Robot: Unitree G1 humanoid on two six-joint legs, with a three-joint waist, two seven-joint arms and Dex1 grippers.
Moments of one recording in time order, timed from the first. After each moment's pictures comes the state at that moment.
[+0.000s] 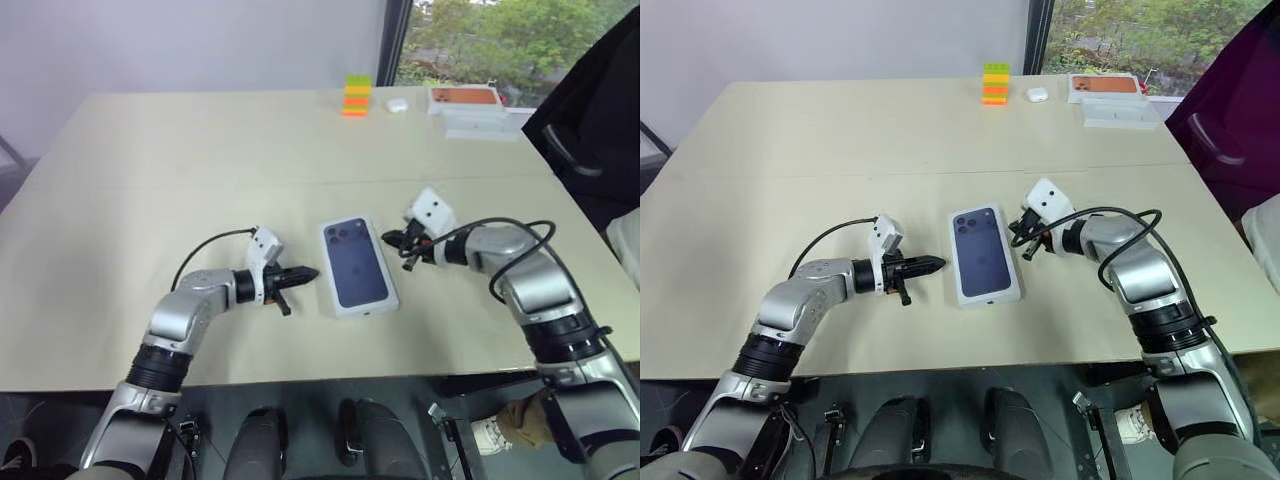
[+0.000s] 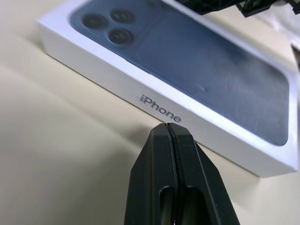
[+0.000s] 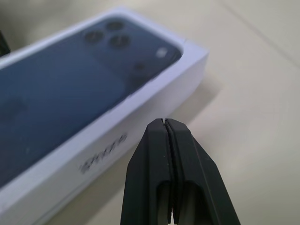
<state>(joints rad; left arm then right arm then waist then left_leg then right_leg) -0.44 0.39 -0.15 0.07 -0.38 0.58 -0.88 -0.58 -0.65 0.18 0.03 0.15 0.58 0.83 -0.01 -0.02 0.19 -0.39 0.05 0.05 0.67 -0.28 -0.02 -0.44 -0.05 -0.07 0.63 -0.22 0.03</state>
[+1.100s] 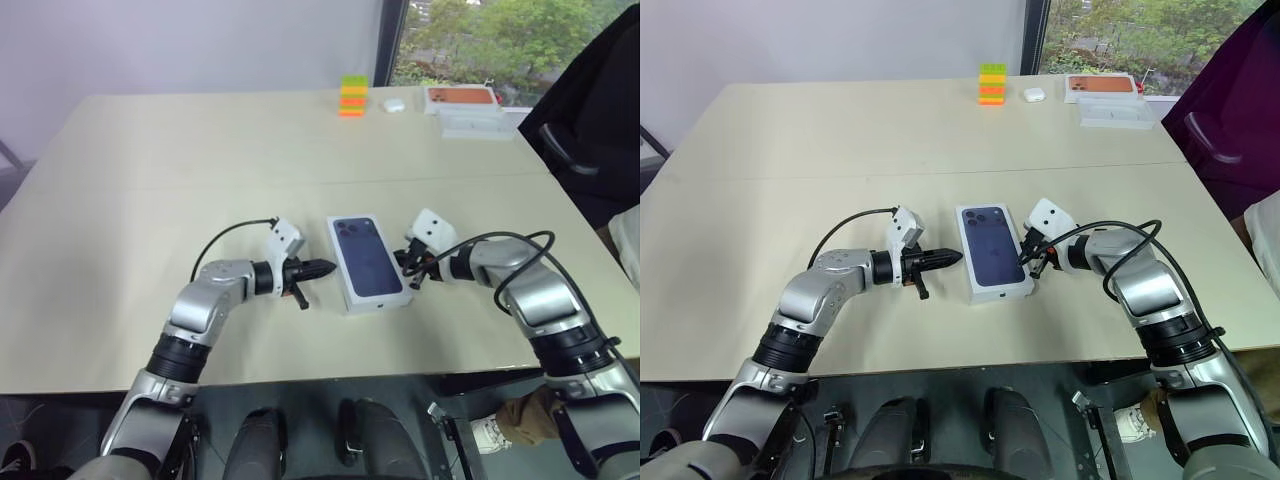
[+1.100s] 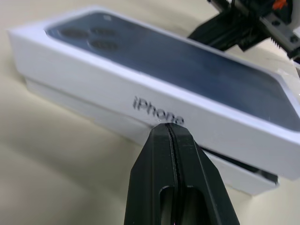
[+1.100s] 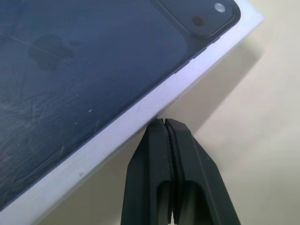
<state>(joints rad) -0.48 0.32 -0.18 0.06 -0.34 0.60 -0.86 -0.52 -0.69 0.20 -0.02 0.12 0.63 0.89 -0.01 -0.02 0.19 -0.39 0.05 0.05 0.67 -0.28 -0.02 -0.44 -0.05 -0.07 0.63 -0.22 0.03</state>
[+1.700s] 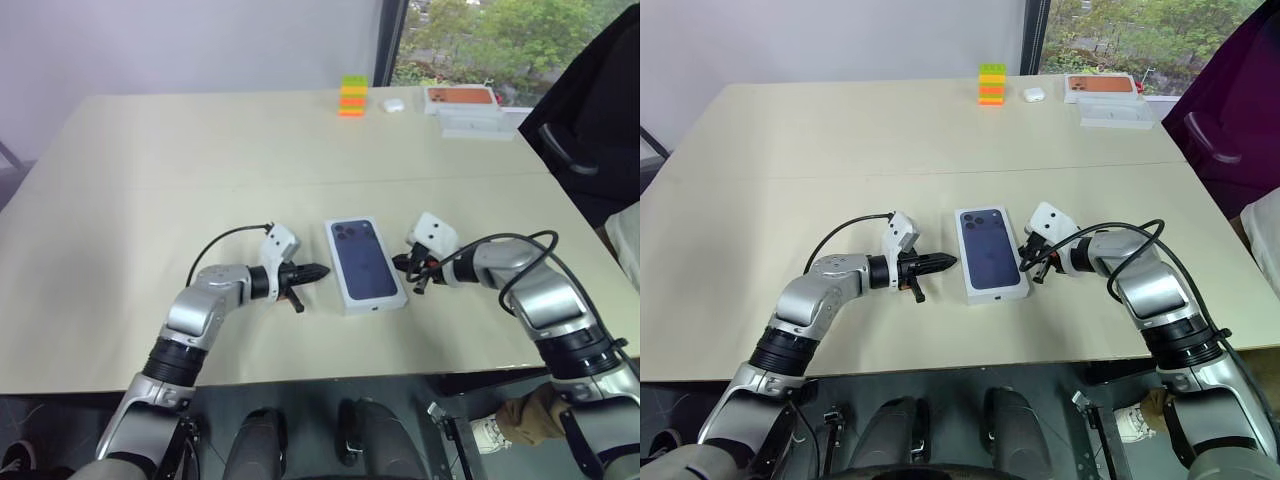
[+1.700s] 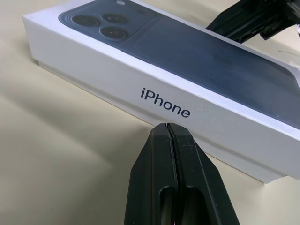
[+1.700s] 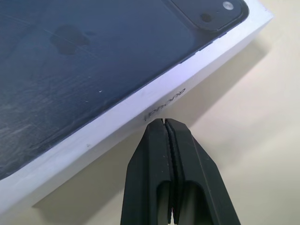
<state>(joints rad) -0.48 0.34 -0.15 0.06 -0.36 0.61 -0.85 -0.51 -0.72 0.20 -0.03 0.11 0.62 0.92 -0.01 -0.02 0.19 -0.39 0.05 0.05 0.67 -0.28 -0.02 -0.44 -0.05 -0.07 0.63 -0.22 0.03</state>
